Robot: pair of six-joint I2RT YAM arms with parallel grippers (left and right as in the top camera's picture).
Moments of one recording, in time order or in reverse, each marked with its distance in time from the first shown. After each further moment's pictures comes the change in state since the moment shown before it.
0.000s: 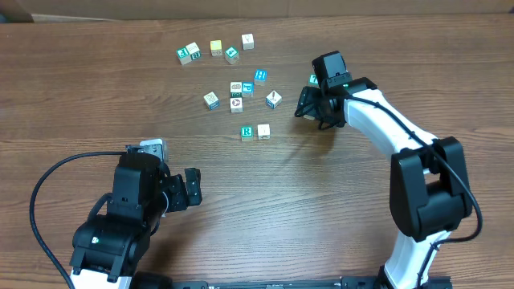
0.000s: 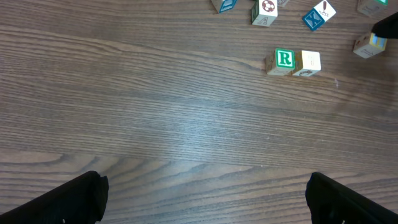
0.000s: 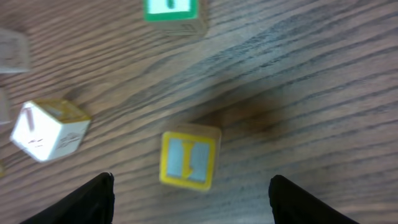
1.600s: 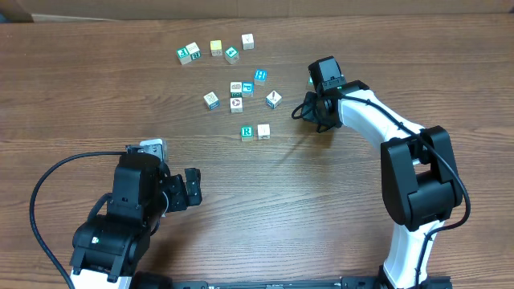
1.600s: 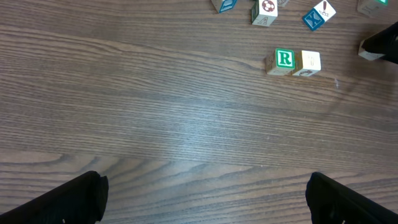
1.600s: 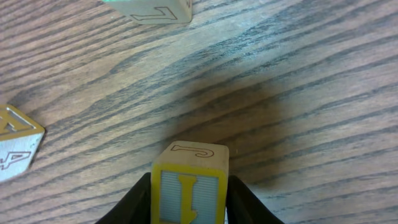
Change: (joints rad) left arm 0.000 0.000 0.000 0.000 0.000 0.000; right arm 0.000 0.072 0.000 0.035 0.019 -0.027
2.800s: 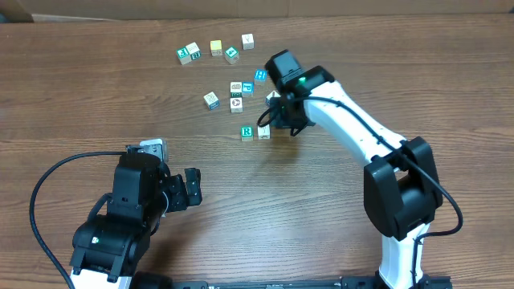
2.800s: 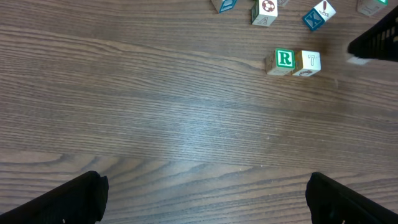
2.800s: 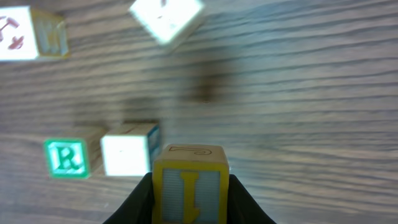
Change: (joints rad) left arm 0.000 0.000 0.000 0.000 0.000 0.000; right arm 0.217 0.004 0.269 -0.390 -0.006 -0.074
